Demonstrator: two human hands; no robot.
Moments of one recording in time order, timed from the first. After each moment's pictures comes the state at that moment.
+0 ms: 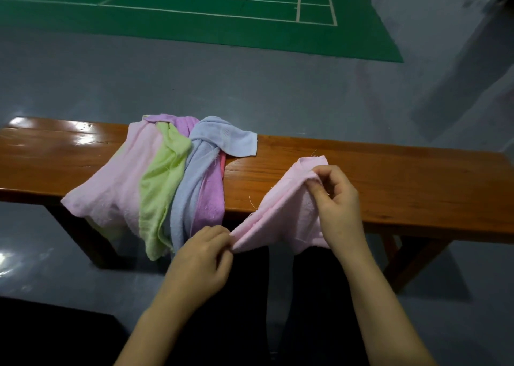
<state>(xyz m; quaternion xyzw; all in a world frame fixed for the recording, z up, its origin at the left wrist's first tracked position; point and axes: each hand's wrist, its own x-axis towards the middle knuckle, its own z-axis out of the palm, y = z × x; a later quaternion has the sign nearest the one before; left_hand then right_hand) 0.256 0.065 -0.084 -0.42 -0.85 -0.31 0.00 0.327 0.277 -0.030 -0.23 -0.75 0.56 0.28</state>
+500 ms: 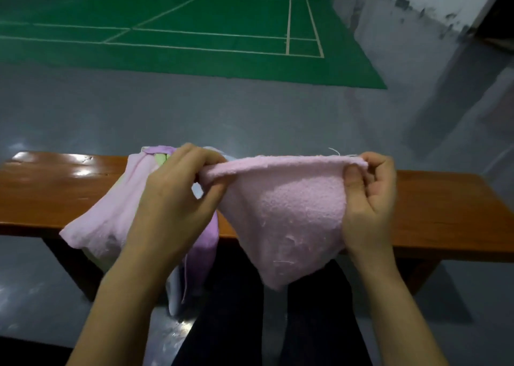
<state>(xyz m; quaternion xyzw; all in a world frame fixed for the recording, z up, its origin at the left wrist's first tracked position) 0.234 0.099 0.070 -0.40 -0.80 -0.40 0.18 0.342 0.295 0.034 -0.15 -0.70 0.51 0.48</state>
